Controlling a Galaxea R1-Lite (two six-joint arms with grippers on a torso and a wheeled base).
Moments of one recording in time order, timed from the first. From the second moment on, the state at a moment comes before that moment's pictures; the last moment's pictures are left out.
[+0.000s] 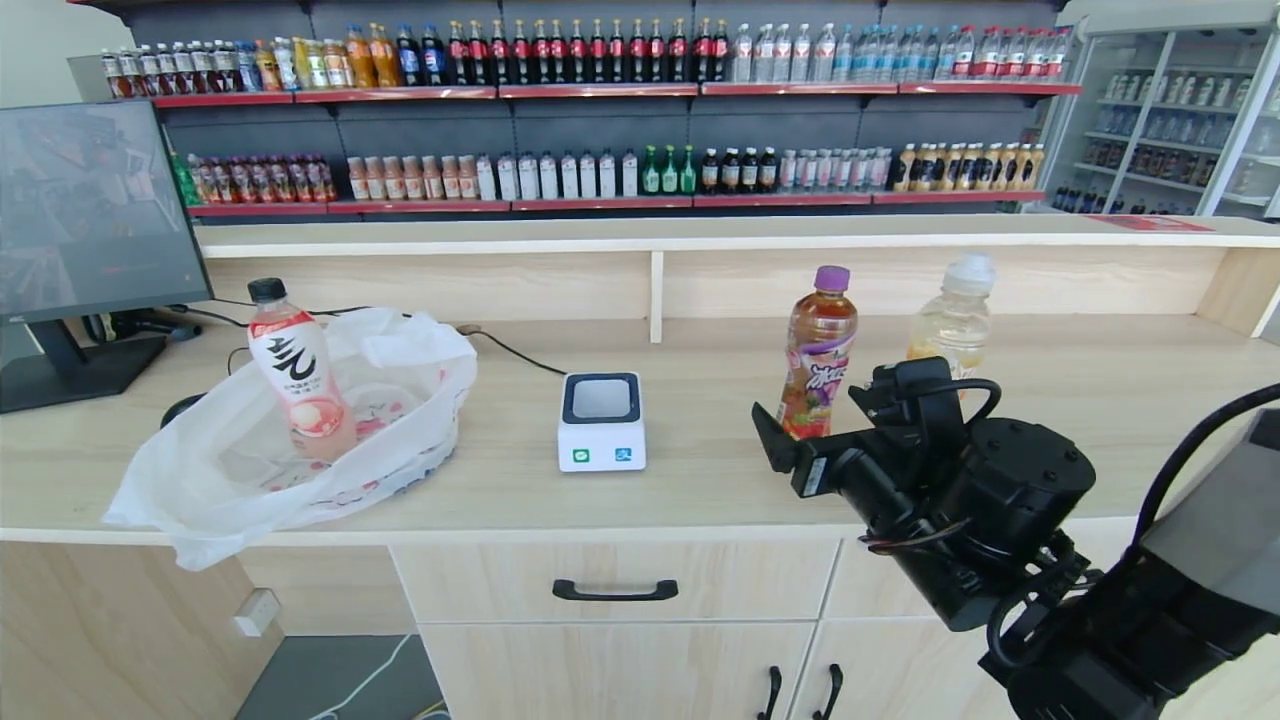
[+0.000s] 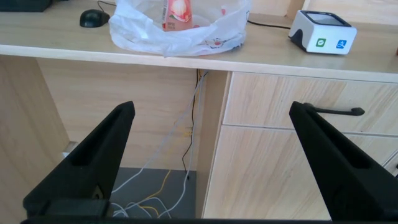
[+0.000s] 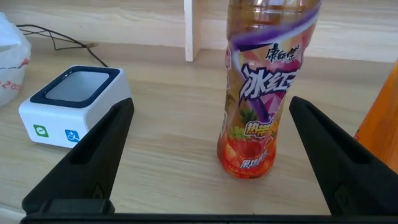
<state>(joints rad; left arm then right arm) 0.00 0.00 0.00 0.00 0.00 0.00 0.57 2.02 -0.55 -1.57 -0.32 -0.05</state>
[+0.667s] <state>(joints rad) 0.00 0.00 0.00 0.00 0.00 0.00 0.53 2.05 -0.57 -1.57 -0.32 -0.05</state>
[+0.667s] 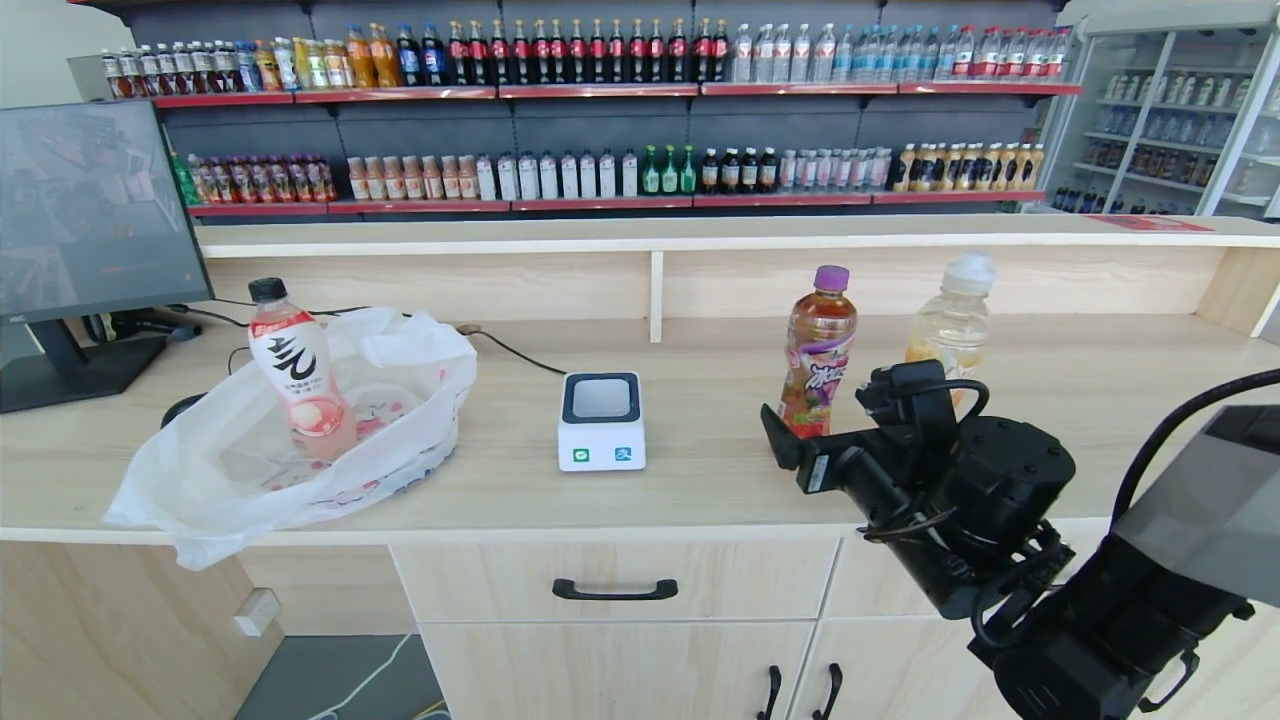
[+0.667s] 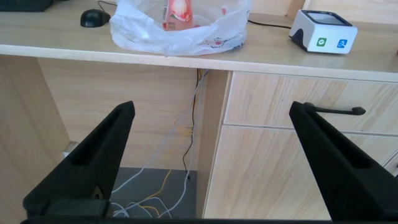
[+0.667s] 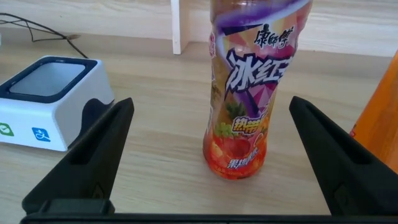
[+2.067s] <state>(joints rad) 0.00 0.00 0.00 0.00 0.00 0.00 0.57 1.91 -0.39 -1.57 -0.32 -0.03</state>
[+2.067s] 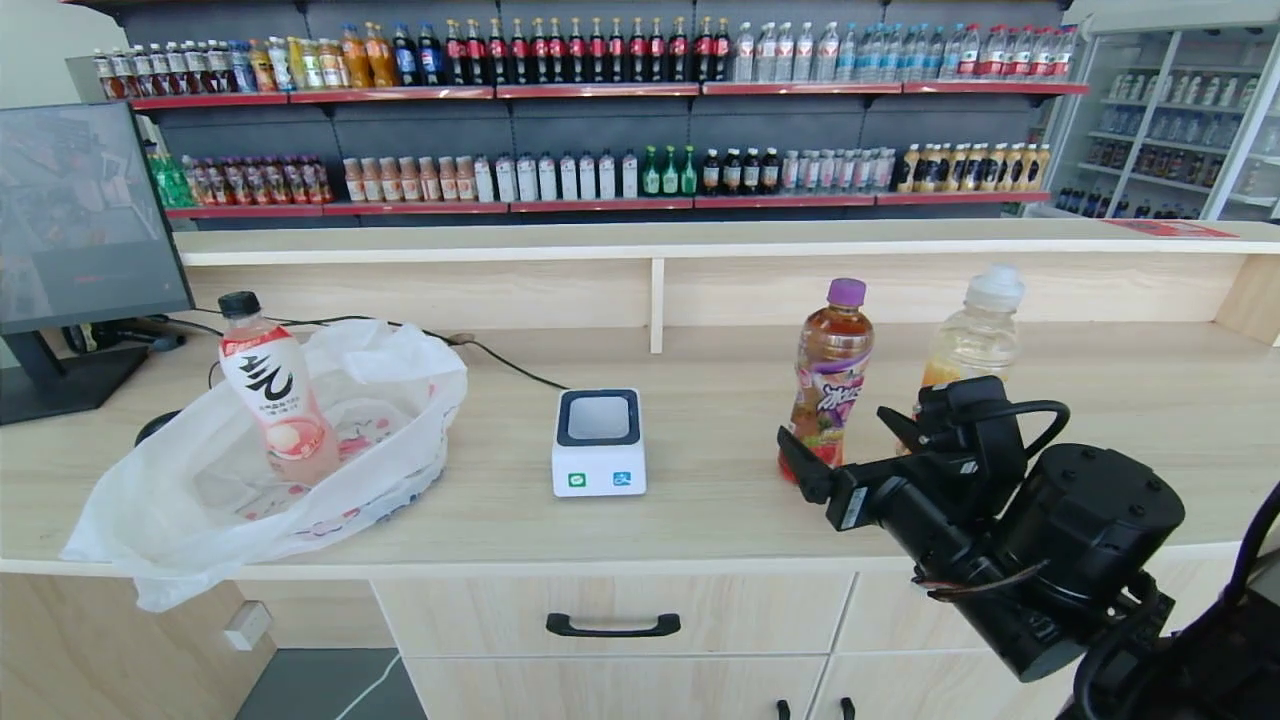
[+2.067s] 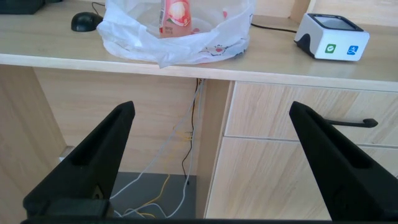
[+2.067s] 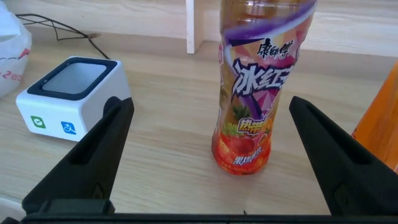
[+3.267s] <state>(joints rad) 0.00 0.00 0.00 0.00 0.00 0.00 0.49 2.07 -0.55 -1.57 -0.32 -0.03</state>
